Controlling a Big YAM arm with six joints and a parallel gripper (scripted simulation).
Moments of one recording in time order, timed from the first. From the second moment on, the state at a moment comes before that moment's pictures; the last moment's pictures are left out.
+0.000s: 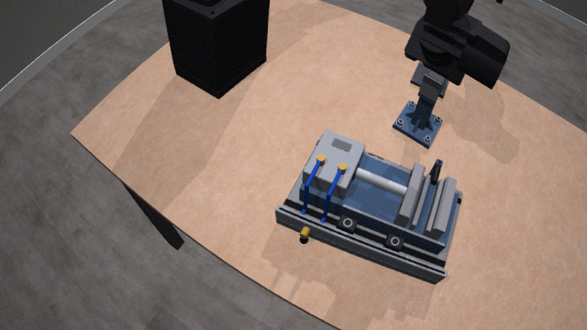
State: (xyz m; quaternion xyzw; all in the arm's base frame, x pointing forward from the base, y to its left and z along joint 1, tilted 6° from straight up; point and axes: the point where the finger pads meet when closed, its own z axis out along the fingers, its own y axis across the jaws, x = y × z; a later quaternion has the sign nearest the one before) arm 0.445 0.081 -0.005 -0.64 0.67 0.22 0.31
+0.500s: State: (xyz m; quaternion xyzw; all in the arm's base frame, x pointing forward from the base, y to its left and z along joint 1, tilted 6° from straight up) arm 0.445 0.081 -0.006 -0.64 0.67 0.22 0.31
